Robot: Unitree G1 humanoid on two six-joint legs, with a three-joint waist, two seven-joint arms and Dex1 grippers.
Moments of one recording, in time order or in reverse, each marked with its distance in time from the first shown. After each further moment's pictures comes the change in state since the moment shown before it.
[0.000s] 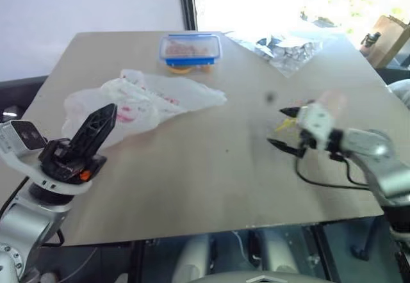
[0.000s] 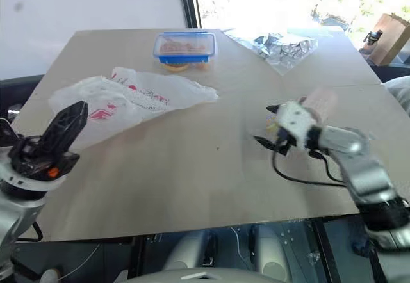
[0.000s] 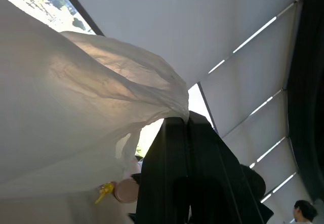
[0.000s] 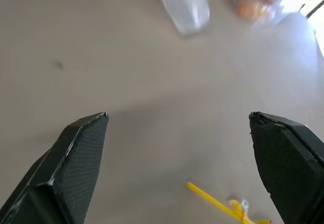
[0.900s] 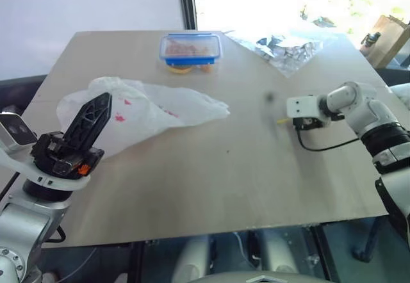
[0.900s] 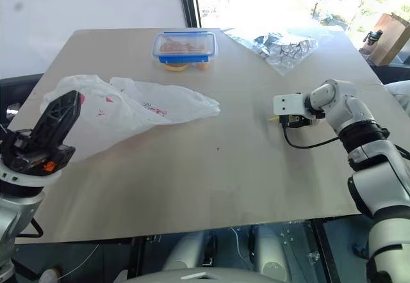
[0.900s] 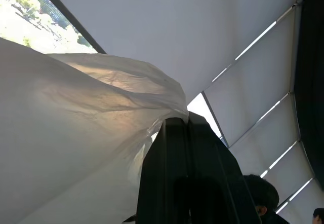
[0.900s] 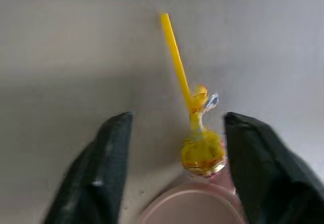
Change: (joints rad) left arm -0.003 -0.005 -0.030 -0.102 -0.001 -0.116 0.120; right arm -0.551 0.053 0.224 0.831 -0.428 -0.242 0.340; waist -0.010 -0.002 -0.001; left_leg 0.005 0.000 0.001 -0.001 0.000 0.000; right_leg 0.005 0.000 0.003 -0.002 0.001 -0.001
